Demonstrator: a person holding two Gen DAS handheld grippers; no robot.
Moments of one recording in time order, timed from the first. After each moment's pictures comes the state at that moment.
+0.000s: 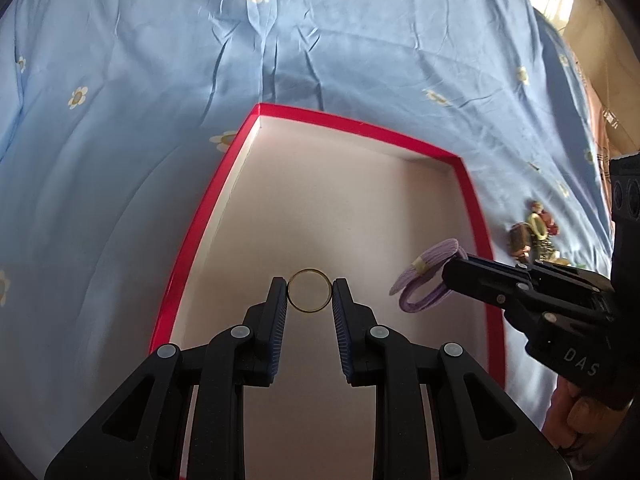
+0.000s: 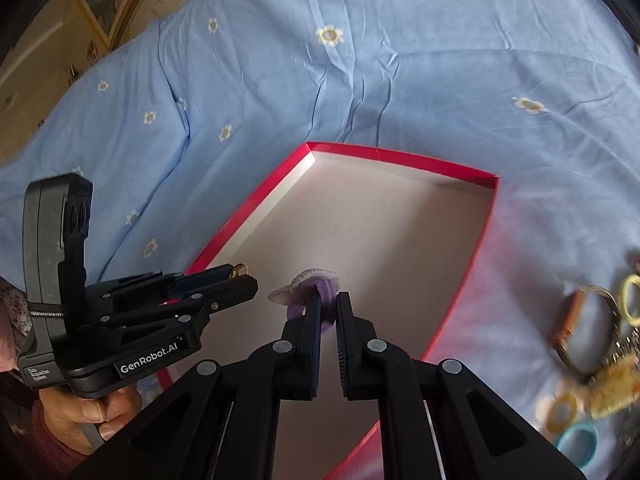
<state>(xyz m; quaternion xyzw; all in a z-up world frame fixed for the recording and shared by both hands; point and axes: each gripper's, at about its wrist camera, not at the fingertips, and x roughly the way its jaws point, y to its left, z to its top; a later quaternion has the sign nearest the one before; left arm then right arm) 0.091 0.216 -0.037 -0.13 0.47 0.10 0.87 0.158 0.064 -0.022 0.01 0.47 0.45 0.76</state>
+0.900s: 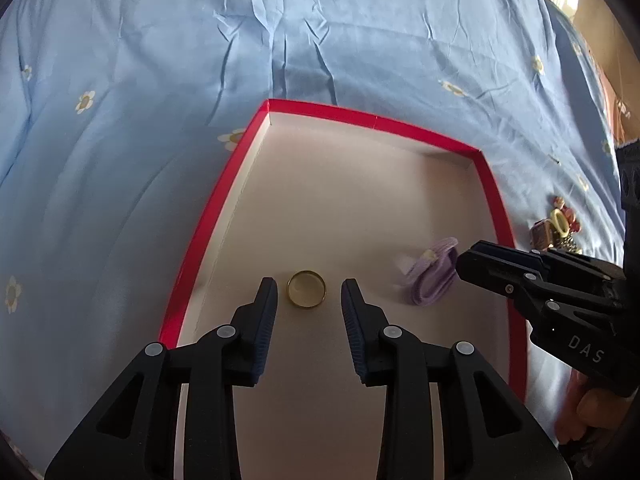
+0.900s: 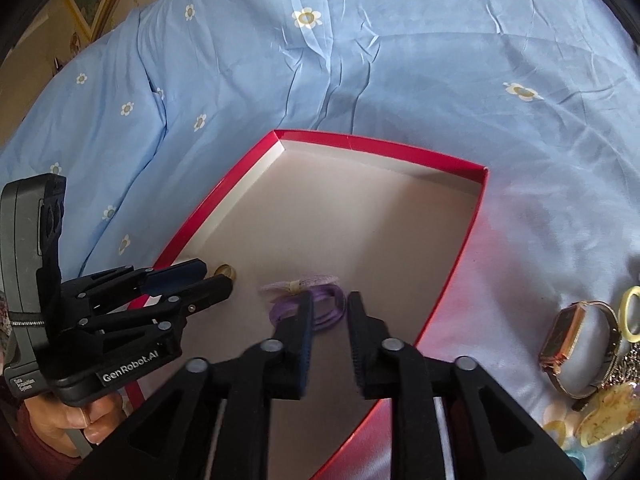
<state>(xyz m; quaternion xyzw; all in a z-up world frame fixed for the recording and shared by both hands) 0.095 0.212 -0.037 -0.10 0.47 0.13 0.87 0.170 0.062 -0.038 -0.01 0.48 0.42 0.77</state>
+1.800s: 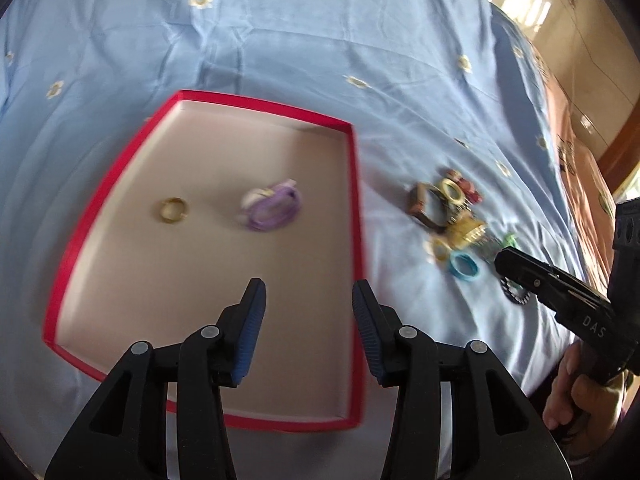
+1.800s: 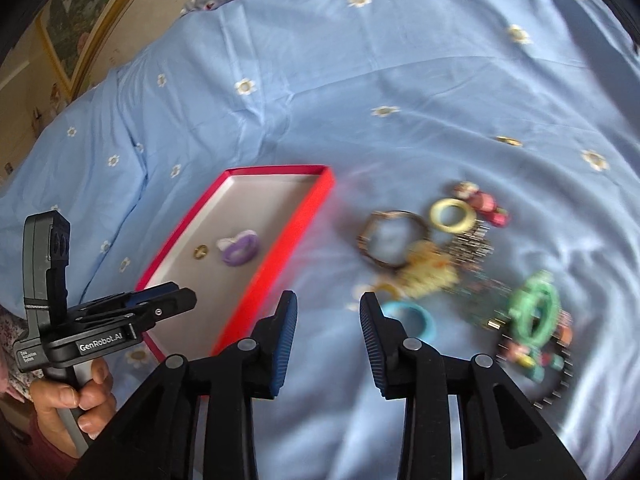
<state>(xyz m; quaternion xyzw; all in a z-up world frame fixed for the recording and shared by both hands) 0.051 0.115 -0.013 -0.15 0.45 0.05 0.88 0.132 -0.099 -0.002 0.05 0.45 0.34 0.82</state>
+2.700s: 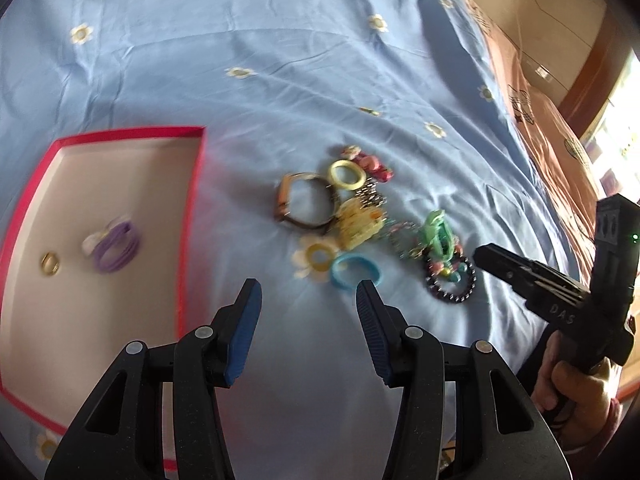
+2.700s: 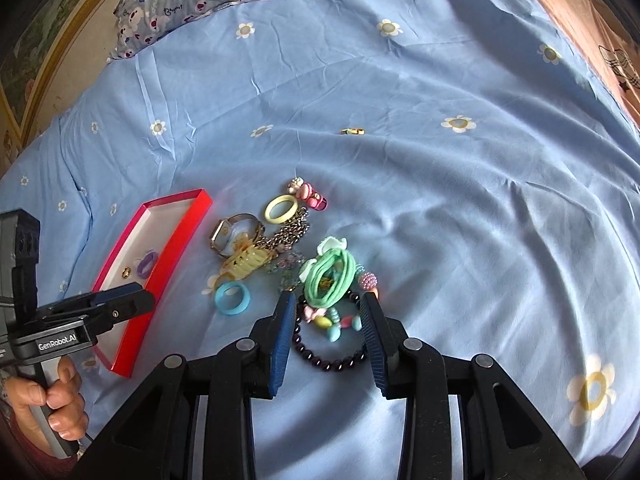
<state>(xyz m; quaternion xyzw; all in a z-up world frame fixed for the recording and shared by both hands) 0.107 0.015 -0.007 -0.09 0.47 -0.04 0.88 0.144 -0.215 -0.022 0.08 0.45 0.24 0.86</state>
